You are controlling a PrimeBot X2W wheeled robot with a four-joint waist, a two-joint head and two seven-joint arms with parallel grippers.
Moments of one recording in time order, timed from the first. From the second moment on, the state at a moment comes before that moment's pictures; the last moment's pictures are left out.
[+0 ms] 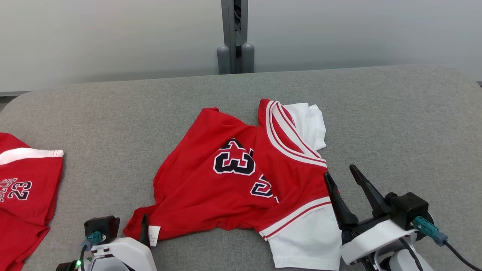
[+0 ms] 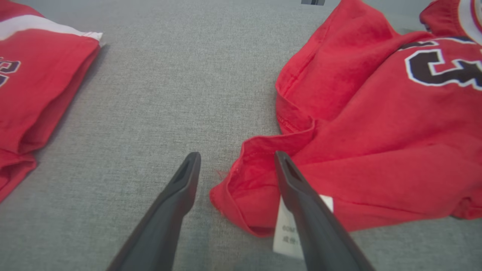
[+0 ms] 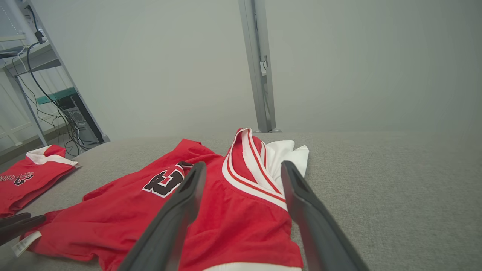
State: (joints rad) left arm -0.07 0.20 -0.28 0.37 -0.43 0.24 0.04; right arm -0.17 -0.10 0.30 0.30 0.33 0.13 -0.26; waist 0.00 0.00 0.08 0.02
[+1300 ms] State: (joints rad) left arm -0.09 0.20 -0.25 0.27 -0.51 0.23 0.00; right arm 0.09 -0.16 0.35 0.29 0.53 0.13 -0.05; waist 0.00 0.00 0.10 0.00
